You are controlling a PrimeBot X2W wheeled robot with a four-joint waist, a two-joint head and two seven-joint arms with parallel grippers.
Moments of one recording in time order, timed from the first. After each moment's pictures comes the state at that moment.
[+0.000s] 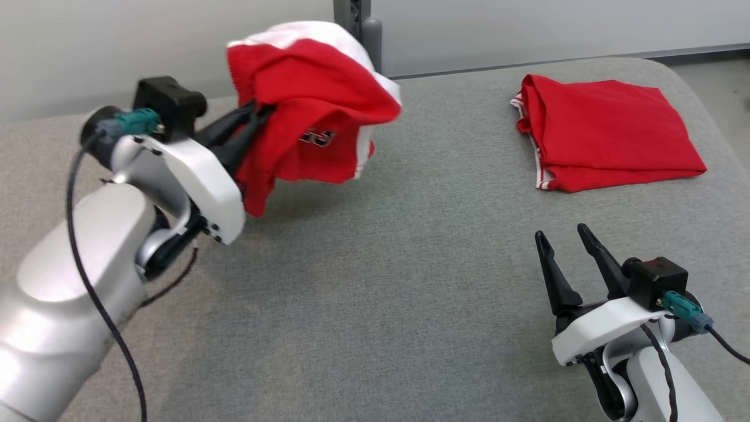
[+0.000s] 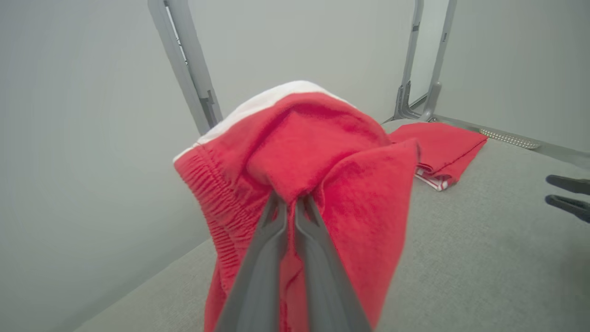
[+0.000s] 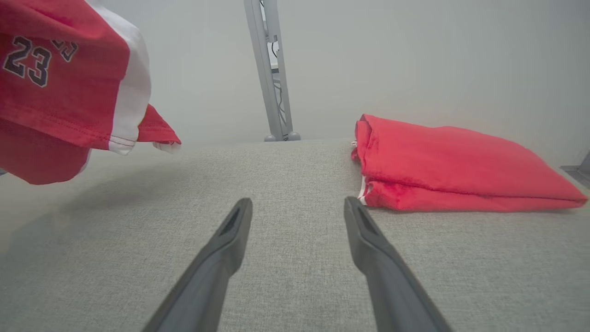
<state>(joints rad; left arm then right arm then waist) -0.92 0.50 -0.90 0.44 -0.82 -0.13 -0.01 -0.30 -0.09 0.19 0.44 0.27 0.13 -0.22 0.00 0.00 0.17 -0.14</state>
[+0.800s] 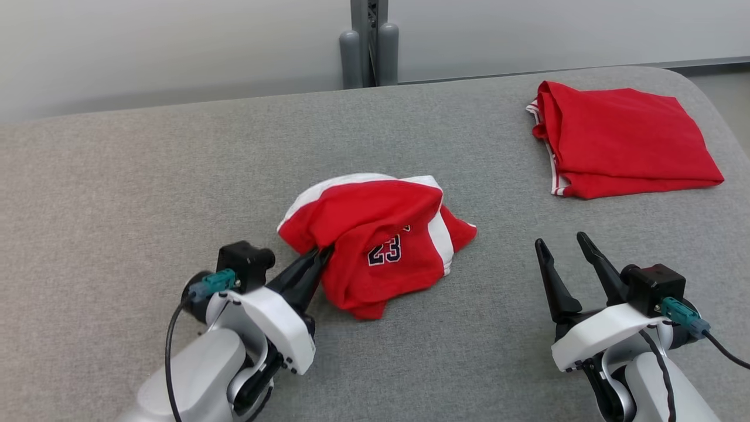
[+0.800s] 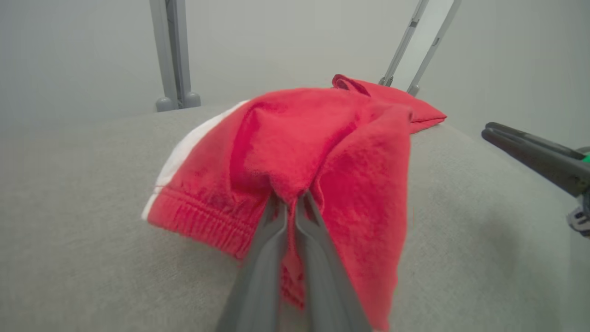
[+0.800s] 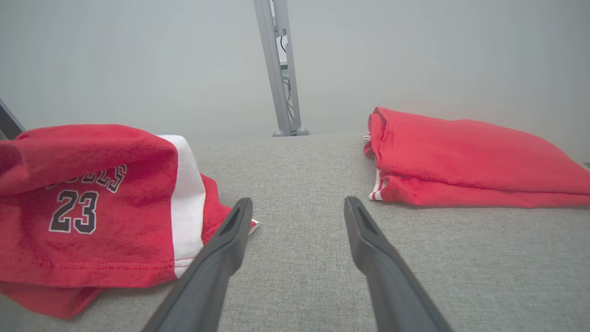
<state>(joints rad) -0.59 0.30 -0.94 0.53 -0.87 -0.08 -0.25 -0.30 -0.09 0.20 0.48 0.29 0.13 -0.25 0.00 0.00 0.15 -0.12</state>
